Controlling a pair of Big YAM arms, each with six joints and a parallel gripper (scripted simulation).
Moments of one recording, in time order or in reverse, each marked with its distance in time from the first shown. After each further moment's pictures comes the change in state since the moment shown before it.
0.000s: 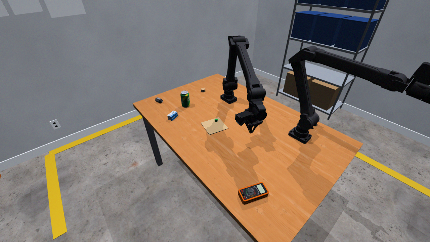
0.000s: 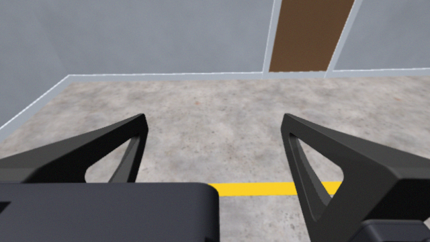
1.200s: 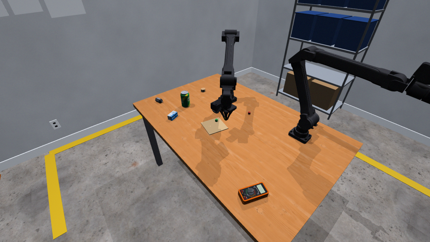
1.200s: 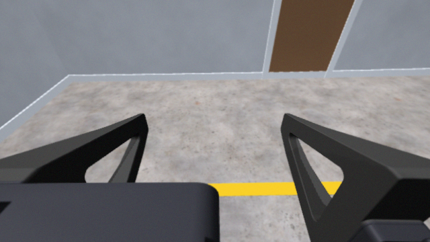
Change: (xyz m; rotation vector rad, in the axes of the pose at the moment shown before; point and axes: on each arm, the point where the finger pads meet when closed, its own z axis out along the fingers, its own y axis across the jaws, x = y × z) left arm 0.000 0.000 0.000 0.000 0.000 0.000; right arm -0.088 -0.133 -0.042 0.013 -0.005 -0.252
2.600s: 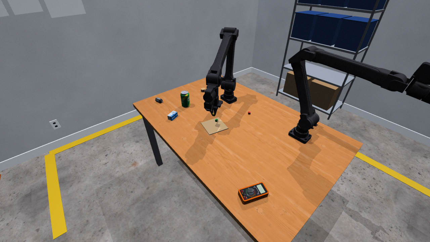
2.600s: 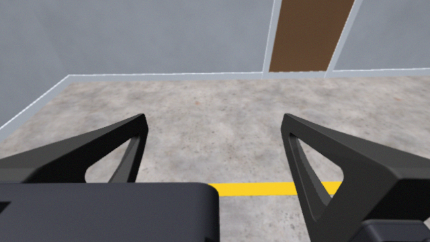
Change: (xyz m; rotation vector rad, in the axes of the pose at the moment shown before) left arm 0.000 0.000 0.000 0.000 0.000 0.000; right arm 0.006 -0.112 0.028 0.003 0.011 -0.464
